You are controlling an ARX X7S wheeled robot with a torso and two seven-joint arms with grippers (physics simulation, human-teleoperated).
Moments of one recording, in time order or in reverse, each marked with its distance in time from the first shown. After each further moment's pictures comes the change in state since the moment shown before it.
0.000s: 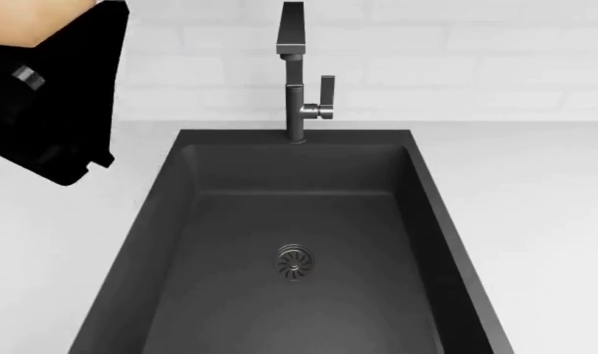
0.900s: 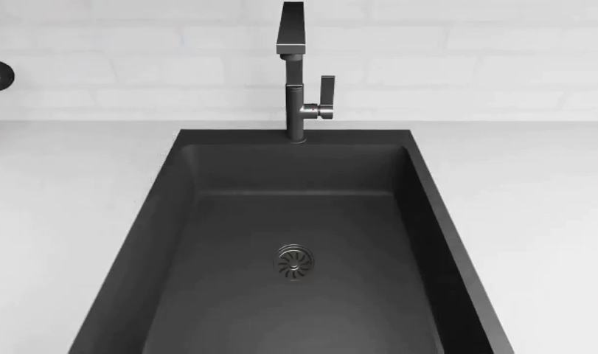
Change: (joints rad) left arm -0.900 0.280 0.350 -0.471 0.065 -0.049 -0.045; right arm -0.125 0.083 0.044 -0.065 0.071 -0.104 0.027
